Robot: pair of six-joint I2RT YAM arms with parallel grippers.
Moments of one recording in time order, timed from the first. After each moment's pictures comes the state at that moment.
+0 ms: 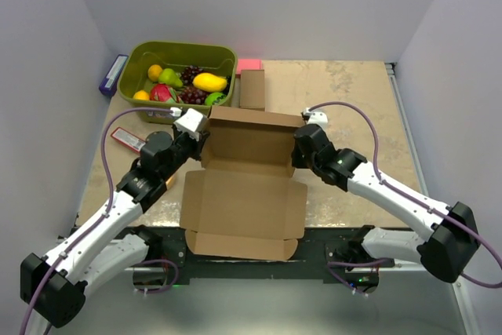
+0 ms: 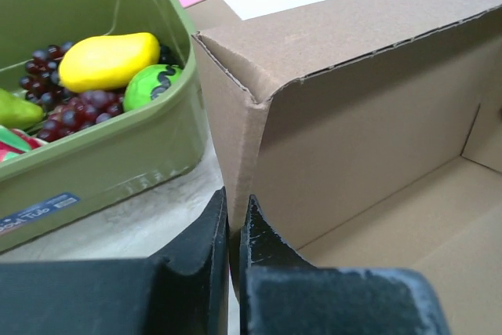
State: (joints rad) left arm -0.53 0.85 0.64 0.02 0.01 0.04; right arm 0.73 1.17 0.88 -0.47 0.38 0.62
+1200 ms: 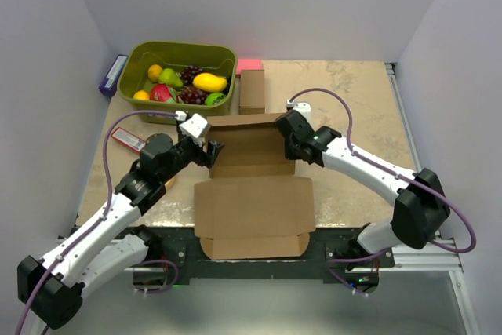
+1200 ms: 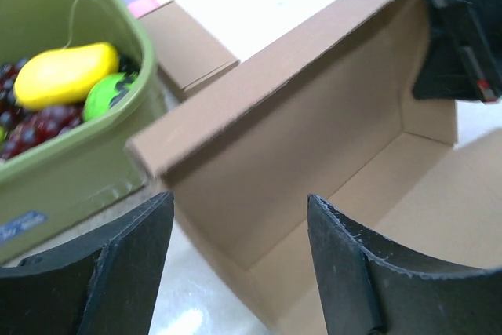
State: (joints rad) left arm -0.56 0.82 0.64 -0.02 0.07 0.06; right arm 0.72 1.46 1.10 -0.63 0.46 0.58
